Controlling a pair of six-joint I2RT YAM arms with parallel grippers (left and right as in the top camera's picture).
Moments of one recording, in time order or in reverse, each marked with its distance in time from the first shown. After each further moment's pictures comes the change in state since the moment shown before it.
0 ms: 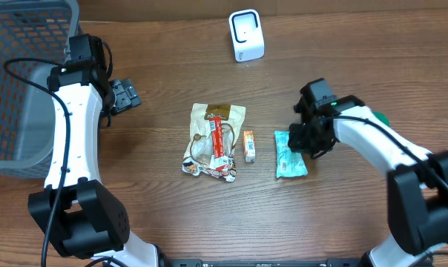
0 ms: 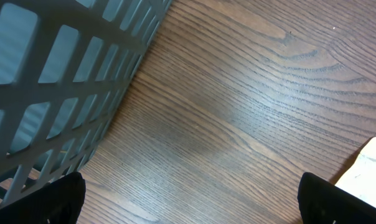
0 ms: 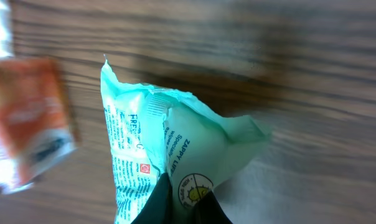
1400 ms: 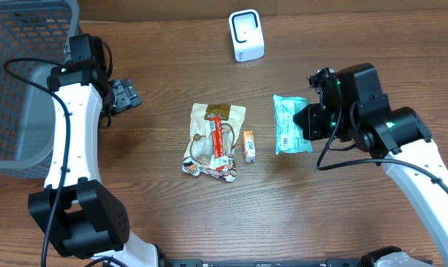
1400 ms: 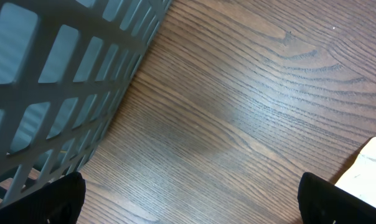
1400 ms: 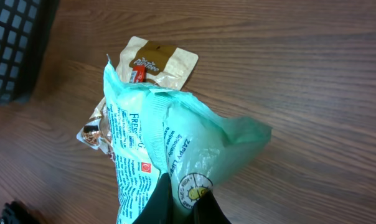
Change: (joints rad) left arm 0.000 0.000 0.000 0.000 0.000 0.000; right arm -0.005 -0.408 0.083 -0.027 -0.072 -0.088
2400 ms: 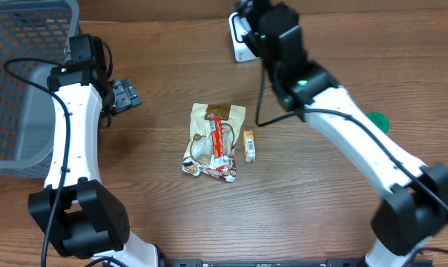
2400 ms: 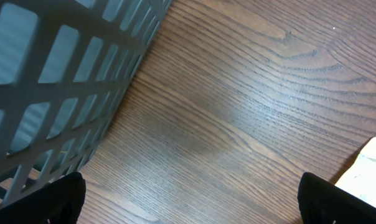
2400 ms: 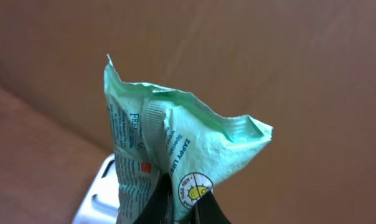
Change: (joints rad) left arm 0.000 0.000 0.000 0.000 0.000 0.000; right arm 0.240 0.505 0.389 0.879 0.760 -0.664
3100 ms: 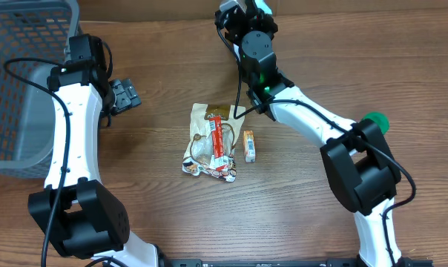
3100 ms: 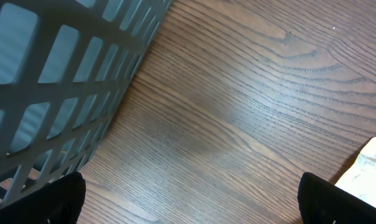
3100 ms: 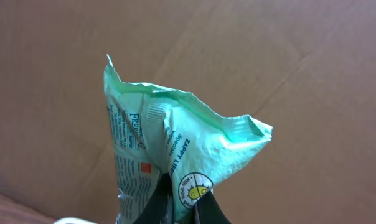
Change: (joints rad) left arm 0.000 0.000 0.000 0.000 0.000 0.000; right arm 0.006 0.318 0.001 0.653 0.116 -0.186
